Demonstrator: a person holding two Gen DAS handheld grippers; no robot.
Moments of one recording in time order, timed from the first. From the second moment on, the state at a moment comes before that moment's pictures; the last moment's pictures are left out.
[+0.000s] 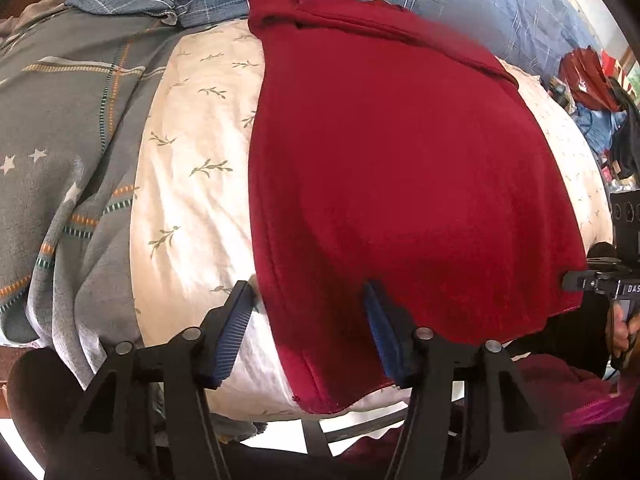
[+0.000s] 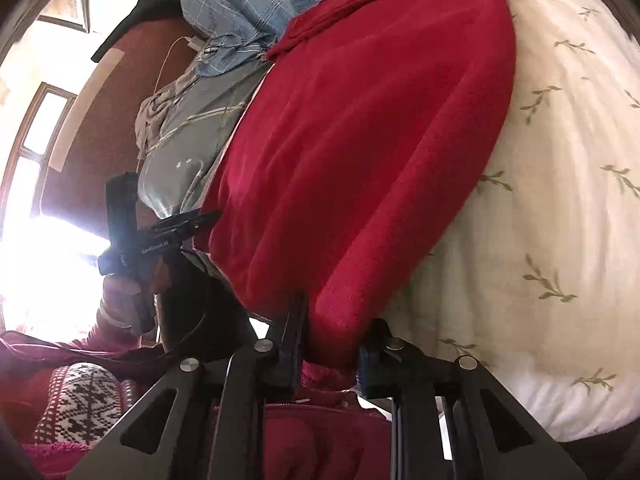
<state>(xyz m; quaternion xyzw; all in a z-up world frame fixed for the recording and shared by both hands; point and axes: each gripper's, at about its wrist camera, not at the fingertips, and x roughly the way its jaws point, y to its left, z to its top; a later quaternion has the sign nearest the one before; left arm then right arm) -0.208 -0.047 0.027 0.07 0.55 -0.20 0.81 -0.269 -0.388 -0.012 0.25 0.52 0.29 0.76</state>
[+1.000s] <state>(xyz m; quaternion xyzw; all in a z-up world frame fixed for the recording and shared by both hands) -0.213 -0.045 0.030 0.06 0.55 -0.20 0.81 -0.263 -0.370 -0.007 0.23 0.51 0.29 0.78</state>
